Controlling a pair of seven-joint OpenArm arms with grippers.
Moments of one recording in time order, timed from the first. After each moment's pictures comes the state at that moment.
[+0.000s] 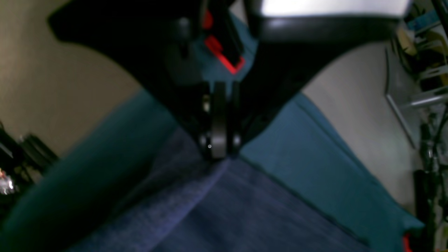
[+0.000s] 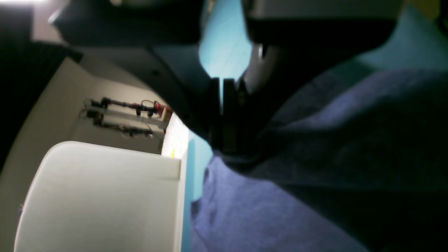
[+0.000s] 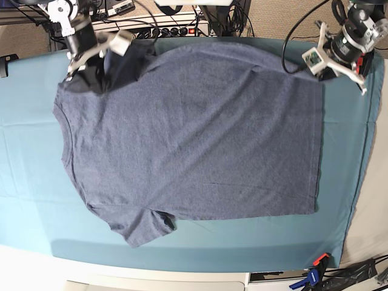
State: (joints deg) left arm 44.7 -35.8 -12.6 126.6 12.0 -29.9 24.7; right arm -44.2 49.1 -11.9 124.0 -52.0 -3.5 -25.9
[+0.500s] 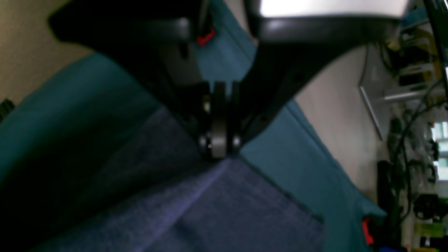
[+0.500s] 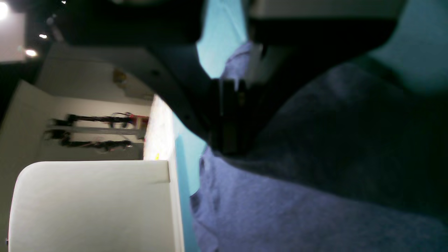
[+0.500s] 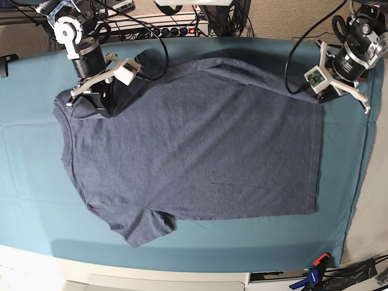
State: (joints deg) left arm 38.0 -35.8 -12.6 124.9 9.7 -29.9 24.3; right arm -33.5 40.6 -11.9 124.0 -43.8 4.2 -24.6
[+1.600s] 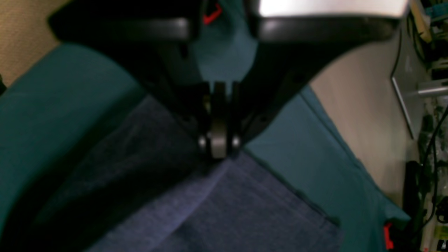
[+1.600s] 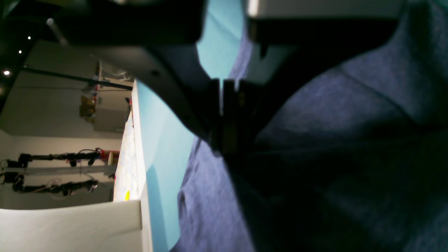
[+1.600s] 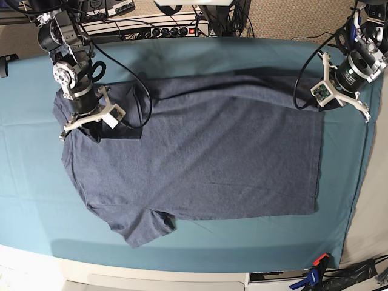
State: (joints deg) left arm 31.7 -35.8 -12.4 117.8 4.2 -34.0 22.1; right arm -13.9 37.7 -12.0 101.4 -33.2 7.7 -21.7
